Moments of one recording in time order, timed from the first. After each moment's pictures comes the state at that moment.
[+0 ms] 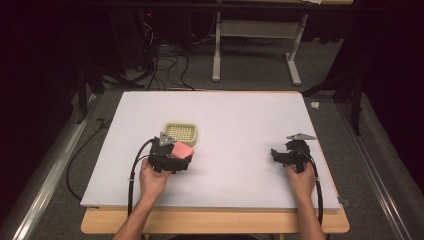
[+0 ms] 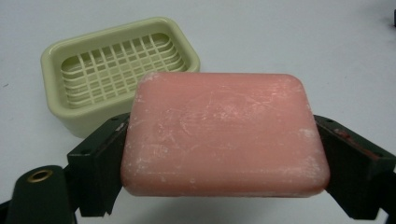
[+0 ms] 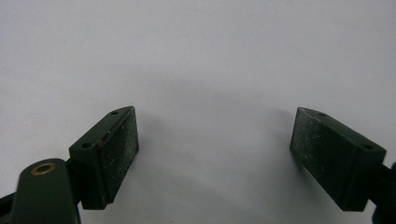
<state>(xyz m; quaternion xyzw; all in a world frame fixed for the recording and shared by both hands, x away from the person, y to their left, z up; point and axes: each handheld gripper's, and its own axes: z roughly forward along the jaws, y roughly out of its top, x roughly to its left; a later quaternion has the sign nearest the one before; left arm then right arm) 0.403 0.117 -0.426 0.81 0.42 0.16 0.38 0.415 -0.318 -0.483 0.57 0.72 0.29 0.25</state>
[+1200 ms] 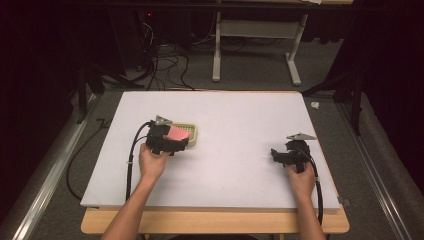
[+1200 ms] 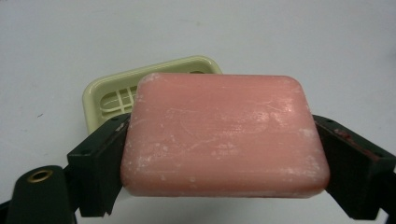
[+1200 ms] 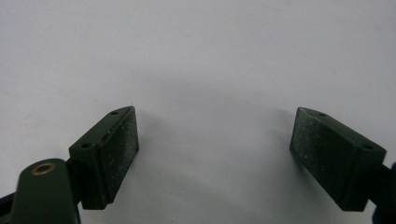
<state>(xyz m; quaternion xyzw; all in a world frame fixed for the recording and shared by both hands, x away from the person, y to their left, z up) 0.453 0.125 -0.413 0.79 0.46 0.15 0.38 0.415 -0.318 -0.483 0.57 0.72 0.29 0.25</state>
